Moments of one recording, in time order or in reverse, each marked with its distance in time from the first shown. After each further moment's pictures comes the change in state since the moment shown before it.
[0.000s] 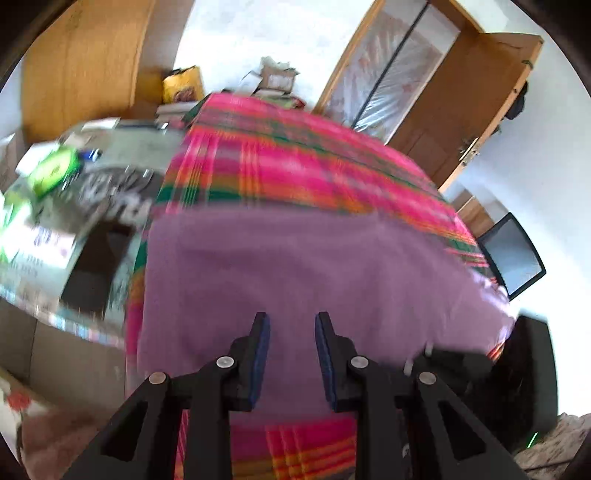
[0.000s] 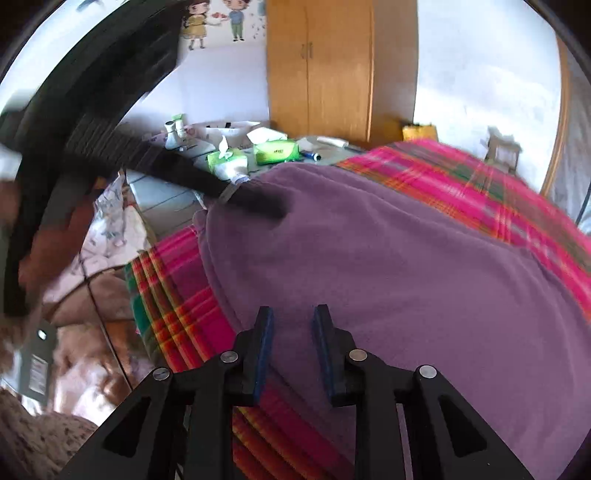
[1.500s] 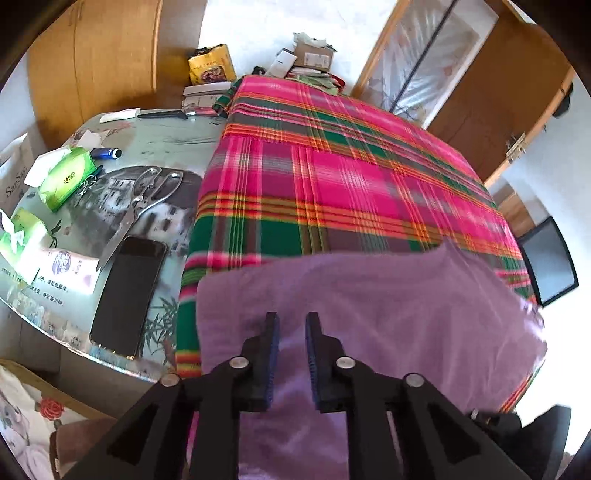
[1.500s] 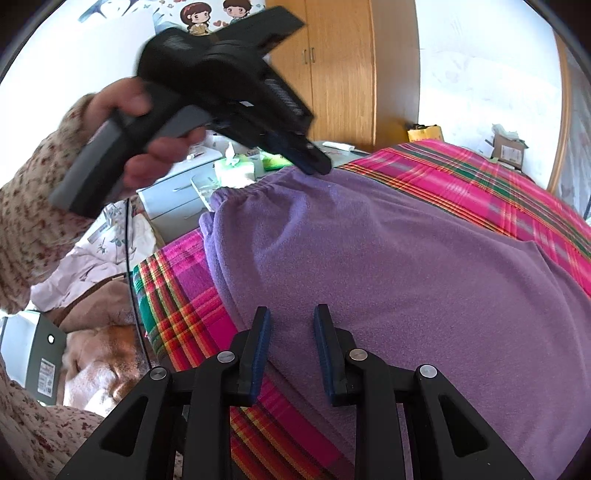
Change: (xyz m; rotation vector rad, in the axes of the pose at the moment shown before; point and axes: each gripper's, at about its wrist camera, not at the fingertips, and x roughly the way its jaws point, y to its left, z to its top) left arm 0.036 0.042 0.049 -0.049 0.141 0.158; right arm -0.003 -0.010 0.002 0.039 -0.020 0.060
